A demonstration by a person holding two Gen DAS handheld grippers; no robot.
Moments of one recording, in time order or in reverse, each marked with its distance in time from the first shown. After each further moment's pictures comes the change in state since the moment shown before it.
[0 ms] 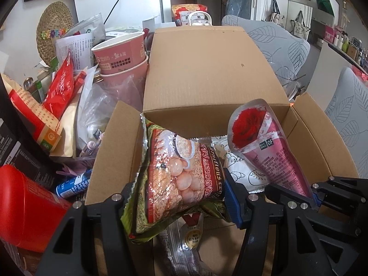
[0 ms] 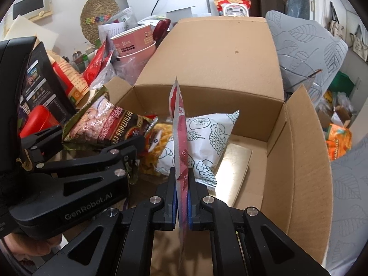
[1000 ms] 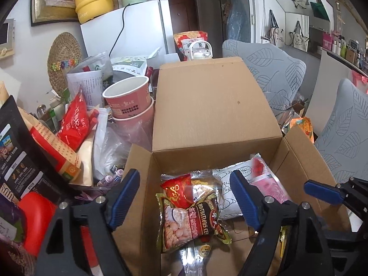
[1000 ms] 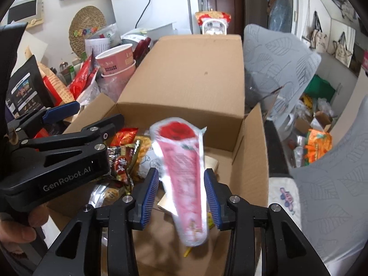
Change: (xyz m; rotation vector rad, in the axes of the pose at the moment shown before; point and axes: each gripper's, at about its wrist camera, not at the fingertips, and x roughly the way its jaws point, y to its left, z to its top) left arm -0.040 -0.010 0.027 0.026 -0.142 0.065; right arm -0.045 -0.009 0.006 -0.002 -0.067 -0.132
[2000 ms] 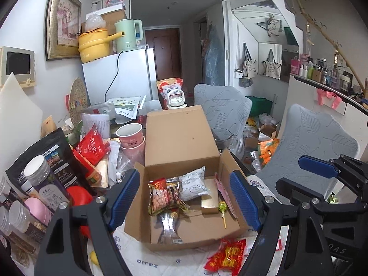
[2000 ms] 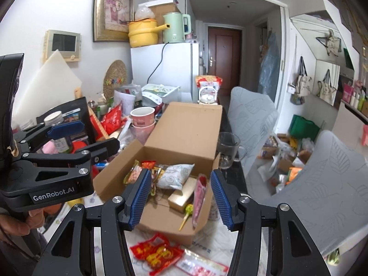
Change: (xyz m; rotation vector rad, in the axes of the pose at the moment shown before) left arm -0.201 -0.015 -0.026 0.030 -0.212 -0.125; right arm -0.195 0.017 -0.038 -0.064 -0.298 -0.032
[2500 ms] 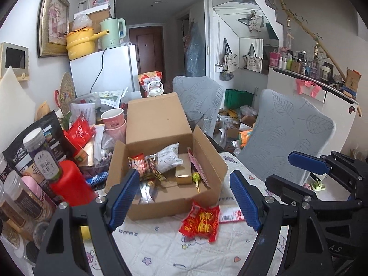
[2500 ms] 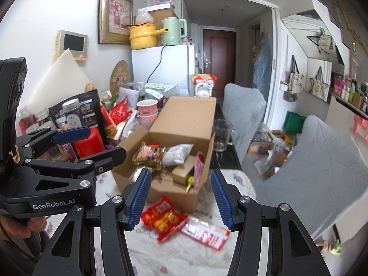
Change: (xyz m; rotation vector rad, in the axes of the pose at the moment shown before) left arm -0.055 -0.030 -0.057 0.033 0.026 -0.101; right arm -0.065 0.014 -0.064 0.027 -0.011 -0.019
